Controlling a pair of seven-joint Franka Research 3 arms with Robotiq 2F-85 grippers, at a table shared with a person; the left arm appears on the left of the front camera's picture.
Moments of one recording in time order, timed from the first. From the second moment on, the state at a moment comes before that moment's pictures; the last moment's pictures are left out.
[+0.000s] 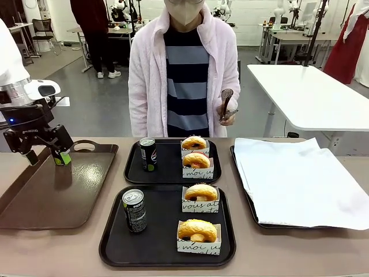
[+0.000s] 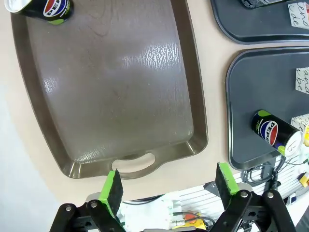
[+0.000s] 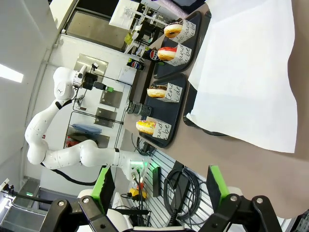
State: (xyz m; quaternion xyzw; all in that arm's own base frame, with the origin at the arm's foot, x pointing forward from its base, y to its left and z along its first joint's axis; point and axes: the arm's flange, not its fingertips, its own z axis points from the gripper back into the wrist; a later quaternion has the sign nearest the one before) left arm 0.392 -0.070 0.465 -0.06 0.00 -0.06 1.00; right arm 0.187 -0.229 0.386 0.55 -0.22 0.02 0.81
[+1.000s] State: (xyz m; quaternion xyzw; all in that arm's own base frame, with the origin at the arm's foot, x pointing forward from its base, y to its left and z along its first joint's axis) left arm 0.364 0.123 0.420 -0.45 -0.08 0.14 0.88; right arm 0.186 -0.229 0.386 0.55 -0.22 0.02 0.81
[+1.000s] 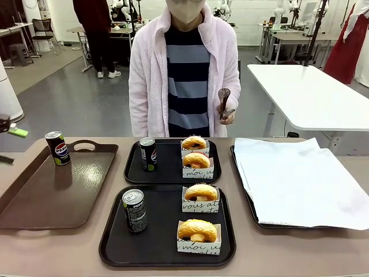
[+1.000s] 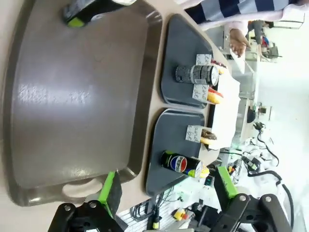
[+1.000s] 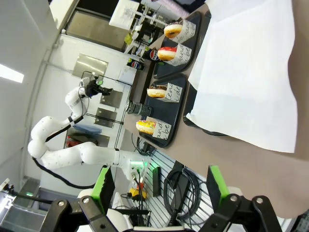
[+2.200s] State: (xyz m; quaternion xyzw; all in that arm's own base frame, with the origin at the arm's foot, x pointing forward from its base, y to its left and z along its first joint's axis) left arm 0.372 0.217 0.416 -0.46 -0.07 0.05 0.88; right arm 0.186 -0.229 0.386 0.55 -0.22 0.02 0.81
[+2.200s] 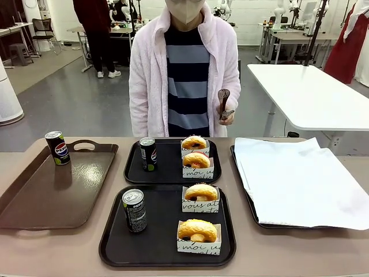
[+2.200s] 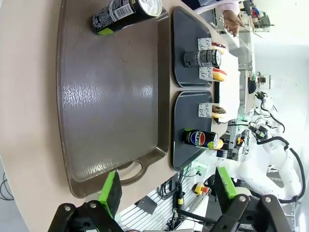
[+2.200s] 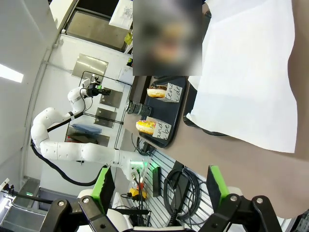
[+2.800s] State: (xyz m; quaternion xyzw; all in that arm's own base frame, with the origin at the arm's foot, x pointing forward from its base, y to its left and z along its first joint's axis) left arm 0.372 0.217 0.416 -0.46 -0.07 0.06 0.88; right arm 0.186 -0.229 0.386 0.55 -0.22 0.02 0.81
